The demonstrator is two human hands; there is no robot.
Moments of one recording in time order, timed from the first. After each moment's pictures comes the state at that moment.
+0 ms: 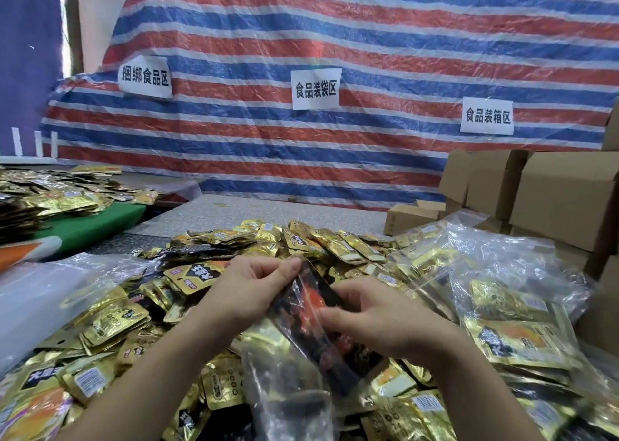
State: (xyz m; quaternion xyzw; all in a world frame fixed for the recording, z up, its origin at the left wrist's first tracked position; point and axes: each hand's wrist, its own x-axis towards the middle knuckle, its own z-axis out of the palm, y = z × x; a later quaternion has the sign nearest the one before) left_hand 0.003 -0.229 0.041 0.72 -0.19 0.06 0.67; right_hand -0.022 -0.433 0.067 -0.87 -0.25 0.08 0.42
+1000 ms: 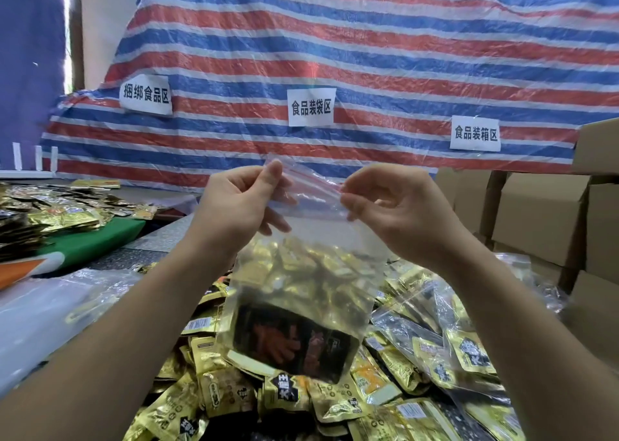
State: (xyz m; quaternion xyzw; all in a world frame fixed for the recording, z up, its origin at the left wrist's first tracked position) left_hand -0.008 -0.227 0.146 0.65 -0.23 0.28 0.67; right_hand -0.029 -0.444 0.173 -0.79 -0.38 -0.34 0.35
